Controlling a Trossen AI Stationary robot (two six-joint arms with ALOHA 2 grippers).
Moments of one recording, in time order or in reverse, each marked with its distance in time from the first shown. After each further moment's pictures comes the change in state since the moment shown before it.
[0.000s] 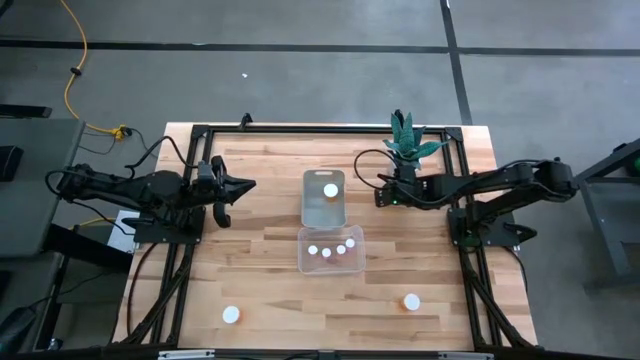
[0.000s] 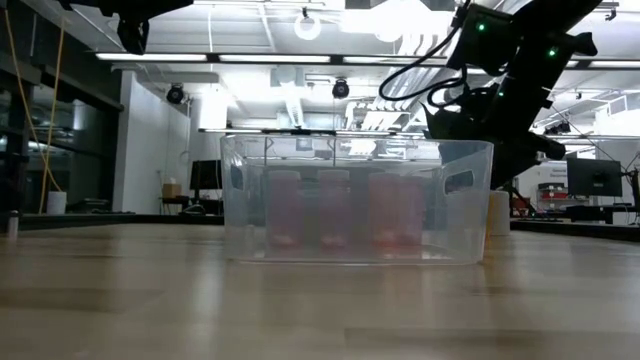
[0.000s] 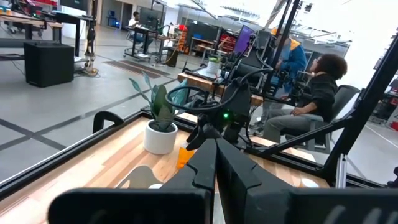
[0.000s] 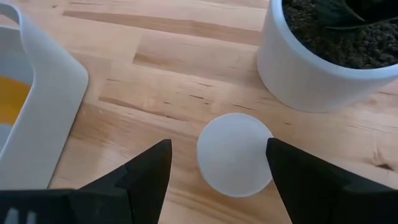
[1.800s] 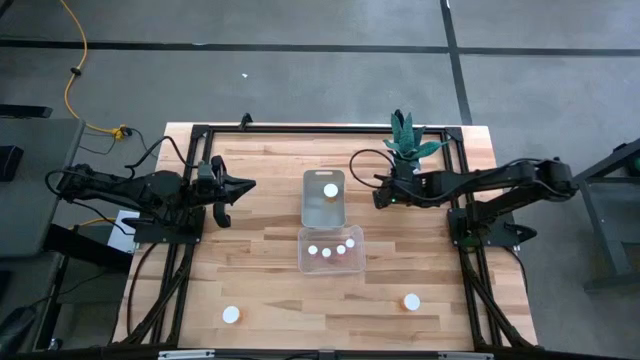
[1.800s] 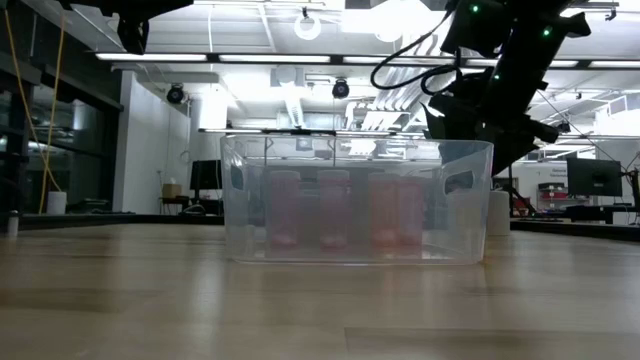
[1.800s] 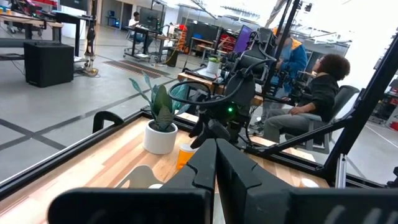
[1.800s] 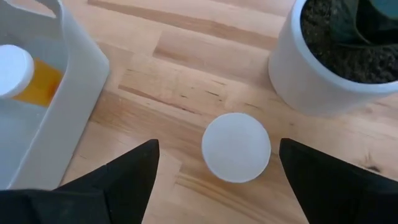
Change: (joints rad) left arm 0.000 0.000 0.000 0.000 0.001 0.000; right arm 0.009 0.002 0.096 -0.108 -0.029 -0.062
